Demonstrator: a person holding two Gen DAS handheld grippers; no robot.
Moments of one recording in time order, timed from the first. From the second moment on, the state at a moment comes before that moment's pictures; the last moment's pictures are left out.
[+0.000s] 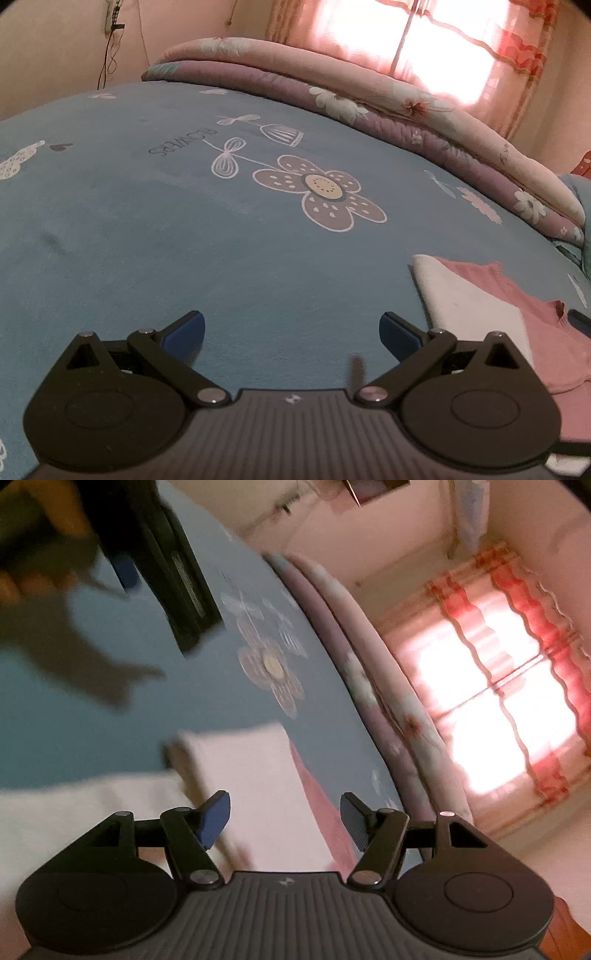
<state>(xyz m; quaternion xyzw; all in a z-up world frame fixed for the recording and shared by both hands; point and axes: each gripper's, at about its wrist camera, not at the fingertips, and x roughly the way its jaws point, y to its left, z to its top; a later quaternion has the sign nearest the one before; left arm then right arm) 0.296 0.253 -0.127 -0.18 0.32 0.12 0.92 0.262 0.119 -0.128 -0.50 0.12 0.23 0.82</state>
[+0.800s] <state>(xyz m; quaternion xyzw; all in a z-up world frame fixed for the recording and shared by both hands) 0.304 0.206 -0.123 -0.10 0.32 0.08 0.94 0.282 0.074 -0.153 -0.53 0.15 0.16 0.82</state>
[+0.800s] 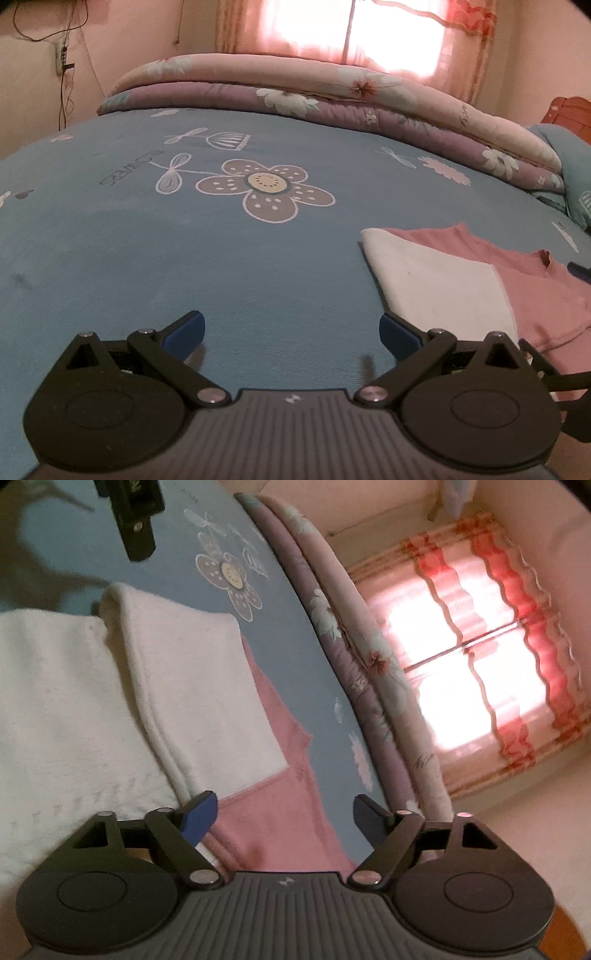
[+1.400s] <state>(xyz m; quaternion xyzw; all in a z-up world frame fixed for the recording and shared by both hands) 0.299 0.202 -0.117 -0.09 0.32 0.08 0.94 0.266 0.035 -0.120 -0.45 0.24 0.16 0.84</state>
